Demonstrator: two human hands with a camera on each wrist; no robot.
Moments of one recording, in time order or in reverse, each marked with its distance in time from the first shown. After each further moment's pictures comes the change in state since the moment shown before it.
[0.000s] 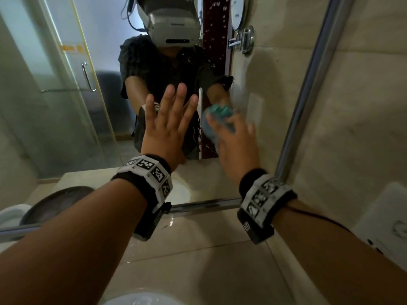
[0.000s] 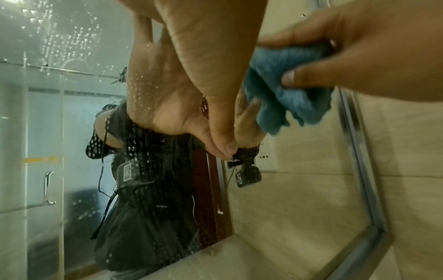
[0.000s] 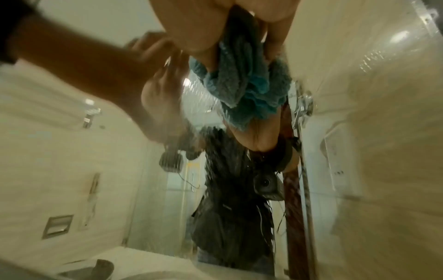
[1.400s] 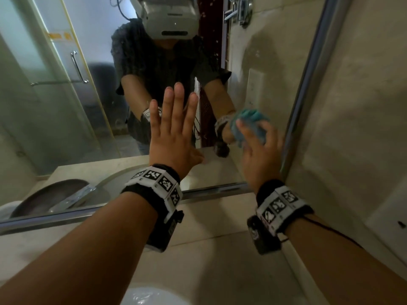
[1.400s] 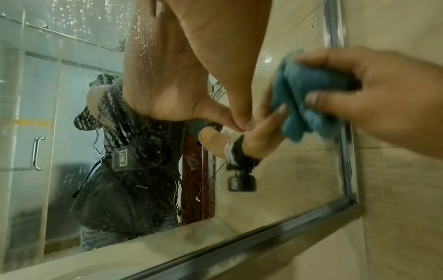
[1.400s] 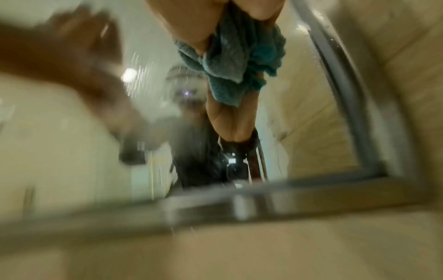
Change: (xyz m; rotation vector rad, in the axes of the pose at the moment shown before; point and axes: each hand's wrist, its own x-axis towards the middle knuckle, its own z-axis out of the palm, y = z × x) left_hand -0.029 0.058 0.041 -0.200 0.097 -0.068; right_hand -0.072 0.070 0.036 0.001 0.169 0.182
